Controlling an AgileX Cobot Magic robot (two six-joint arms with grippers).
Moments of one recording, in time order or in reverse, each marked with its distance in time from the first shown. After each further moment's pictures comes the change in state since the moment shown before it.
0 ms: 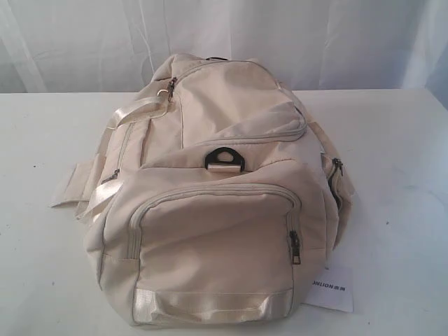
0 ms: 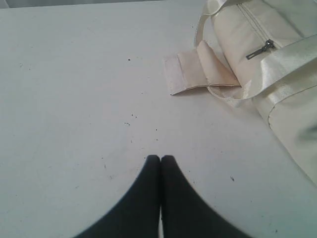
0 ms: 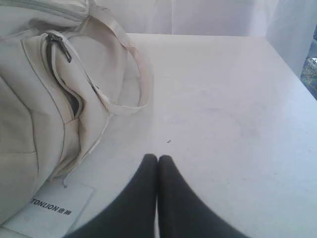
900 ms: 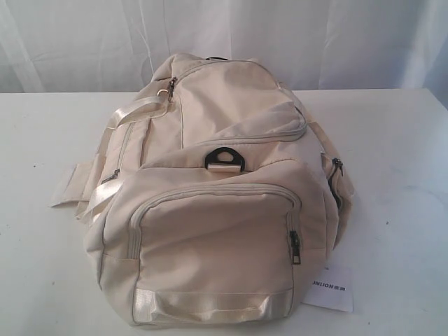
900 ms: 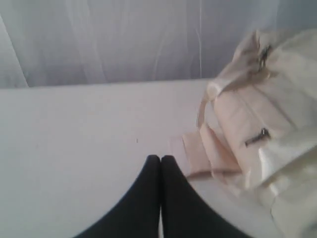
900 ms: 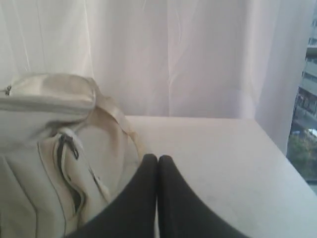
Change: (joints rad) left arm 0.000 -0.002 0.000 0.000 -0.262 0.000; right arm 0.000 0.000 0.000 0.000 -0.303 0.000
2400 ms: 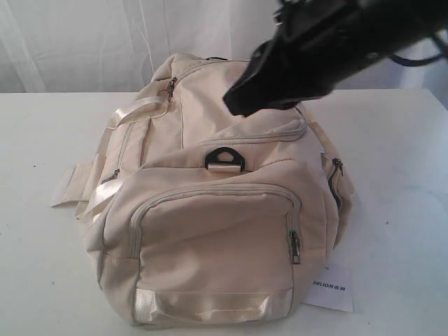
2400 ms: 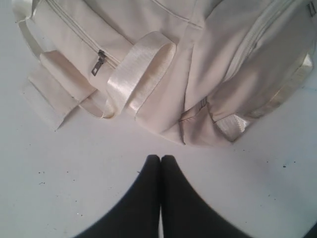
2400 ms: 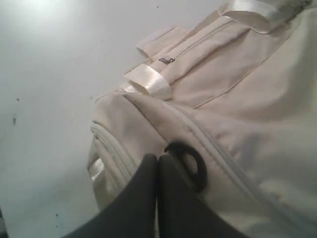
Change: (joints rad) left arm -0.182 0.825 -0.950 -0.277 0.958 0.570; right arm 0.442 1.368 -1.307 0.516 0.877 -0.634
